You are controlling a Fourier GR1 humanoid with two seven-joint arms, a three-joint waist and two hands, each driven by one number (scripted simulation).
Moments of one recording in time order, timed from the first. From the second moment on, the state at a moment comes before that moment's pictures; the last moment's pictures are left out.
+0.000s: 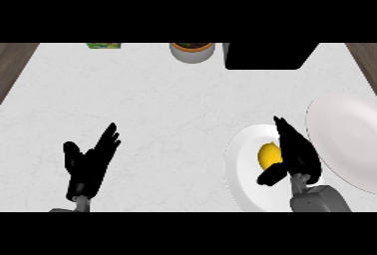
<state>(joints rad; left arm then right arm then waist) 0.02 0.19 -0.18 -1.44 0.21 0.14 0.19 -0.14 -0.21 0.26 -1.55 0.81 0.15 0.76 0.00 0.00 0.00</state>
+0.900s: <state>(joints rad) -0.03 0.16 -0.13 -1.42 0.18 0.07 0.20 -0.35 -0.14 0.07 -1.32 1.00 0.04 0.95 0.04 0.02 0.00</state>
